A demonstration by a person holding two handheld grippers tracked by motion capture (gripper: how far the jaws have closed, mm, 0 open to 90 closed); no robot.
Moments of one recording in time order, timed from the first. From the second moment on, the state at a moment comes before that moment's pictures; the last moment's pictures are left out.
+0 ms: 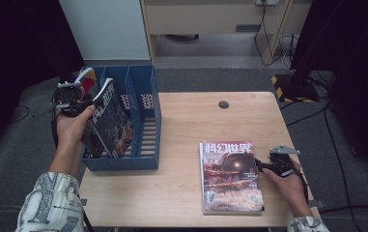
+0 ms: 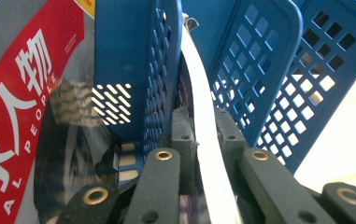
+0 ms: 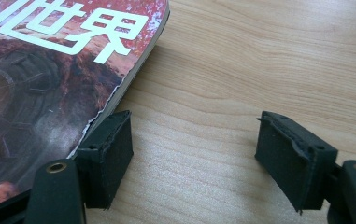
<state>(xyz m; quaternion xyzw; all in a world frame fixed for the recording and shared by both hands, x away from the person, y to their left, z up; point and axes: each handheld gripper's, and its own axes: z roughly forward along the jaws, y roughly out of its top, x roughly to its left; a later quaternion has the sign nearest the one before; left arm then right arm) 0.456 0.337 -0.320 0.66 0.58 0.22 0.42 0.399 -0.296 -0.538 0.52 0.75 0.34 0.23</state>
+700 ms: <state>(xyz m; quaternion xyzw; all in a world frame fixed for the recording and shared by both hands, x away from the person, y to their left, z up) 0.455 0.333 -0.321 0.67 0.58 0.23 0.41 0.399 -0.296 -0.538 0.52 0.75 0.34 0.23</state>
